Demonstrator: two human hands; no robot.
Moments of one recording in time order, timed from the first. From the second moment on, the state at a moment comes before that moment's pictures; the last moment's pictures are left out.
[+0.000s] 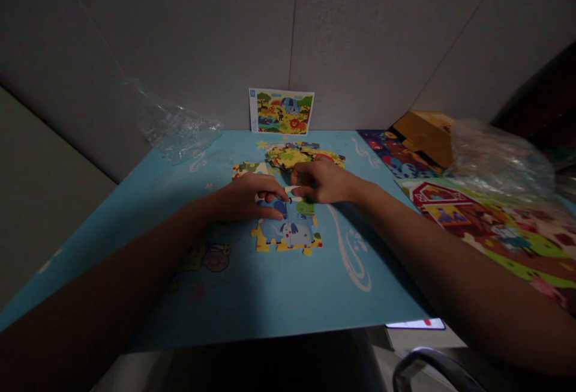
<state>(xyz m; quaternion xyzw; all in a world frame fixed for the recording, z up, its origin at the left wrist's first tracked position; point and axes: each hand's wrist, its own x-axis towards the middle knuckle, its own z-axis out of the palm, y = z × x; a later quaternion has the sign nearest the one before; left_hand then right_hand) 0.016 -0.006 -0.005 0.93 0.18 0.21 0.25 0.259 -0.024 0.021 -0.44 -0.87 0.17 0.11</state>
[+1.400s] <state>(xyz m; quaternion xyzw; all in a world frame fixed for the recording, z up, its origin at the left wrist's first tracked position) 0.018 -0.007 -0.007 0.95 0.15 0.23 0.18 0.257 -0.021 0.012 -0.36 -0.88 0.27 0.17</state>
